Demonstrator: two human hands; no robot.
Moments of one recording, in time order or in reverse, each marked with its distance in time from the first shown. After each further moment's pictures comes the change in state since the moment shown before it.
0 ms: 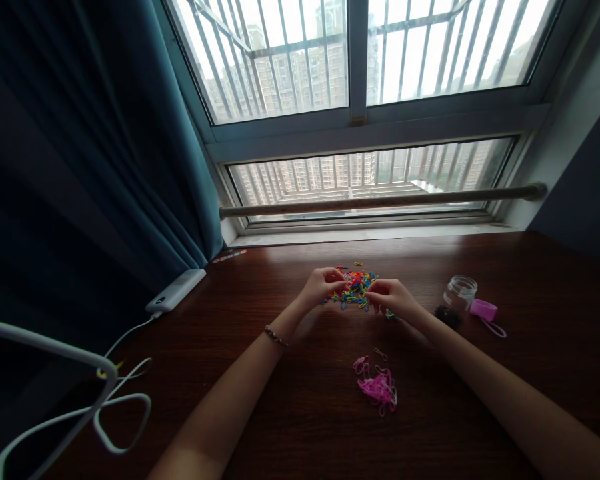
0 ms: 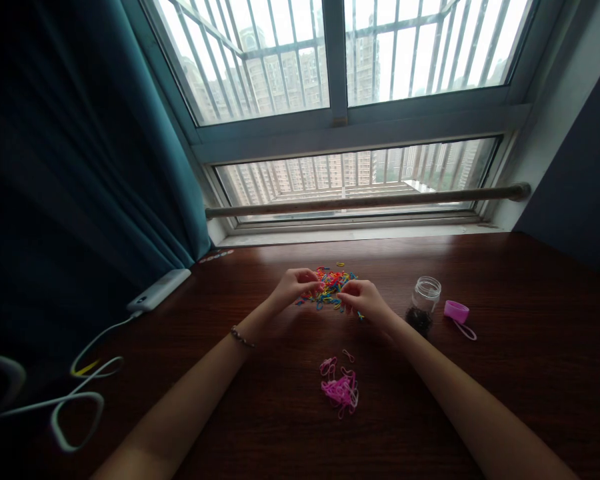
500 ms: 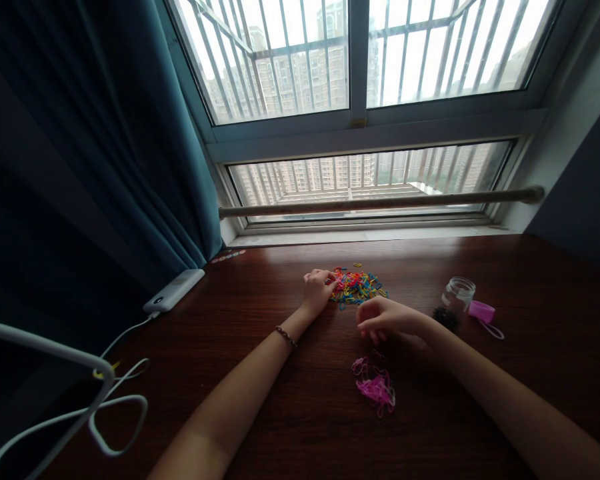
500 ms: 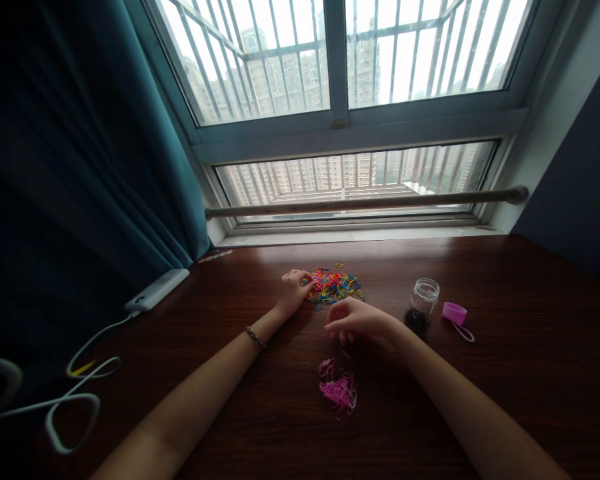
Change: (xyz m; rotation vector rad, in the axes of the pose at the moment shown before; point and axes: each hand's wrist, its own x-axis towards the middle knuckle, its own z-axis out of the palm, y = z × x) left_hand 0.007 -0.039 0.011 0.657 0.460 0.059; right_hand -0.015 -0.018 0.011 0.103 -0.547 0.201
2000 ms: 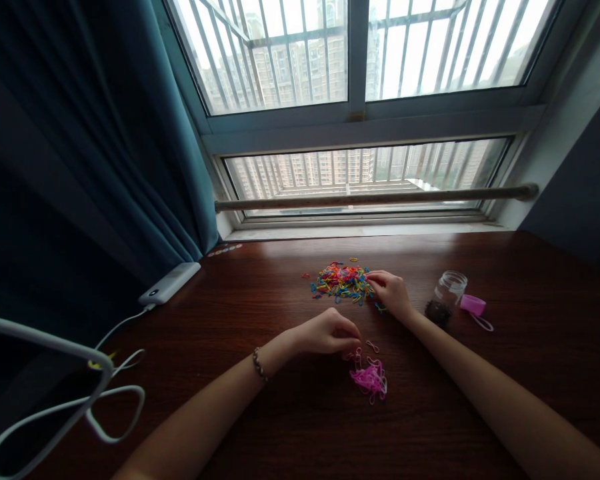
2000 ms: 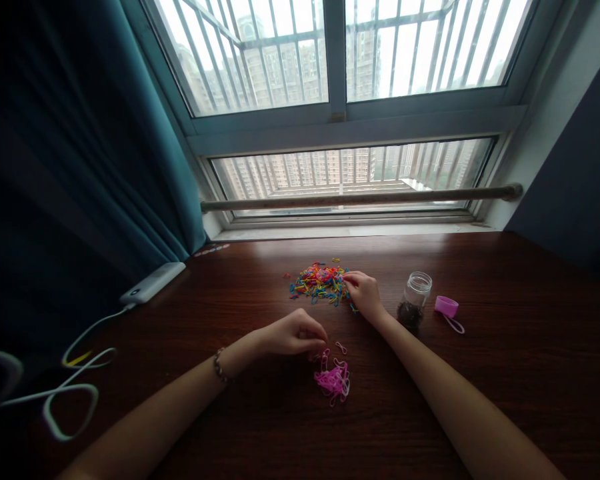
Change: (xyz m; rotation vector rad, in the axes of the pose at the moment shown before) left_hand -0.065 0.050 -0.046 -0.503 -0.905 0.377; right_hand 0.015 0.031 -0.027 -0.558 1.047 -0.442
